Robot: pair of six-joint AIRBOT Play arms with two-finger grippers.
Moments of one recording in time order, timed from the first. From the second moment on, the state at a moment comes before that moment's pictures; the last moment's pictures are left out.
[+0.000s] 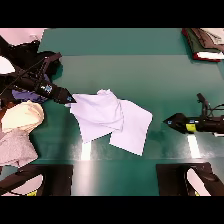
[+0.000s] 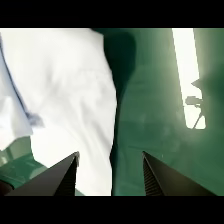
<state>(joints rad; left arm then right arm) -0.08 -1.18 1.22 0.89 -1.44 -1.20 -0.31 -0.79 0.50 -0.83 1.24 1.40</state>
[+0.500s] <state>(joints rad) -0.08 -1.18 1.22 0.89 -1.43 -1.24 -0.04 -1.18 0.64 -0.76 1.01 1.32</state>
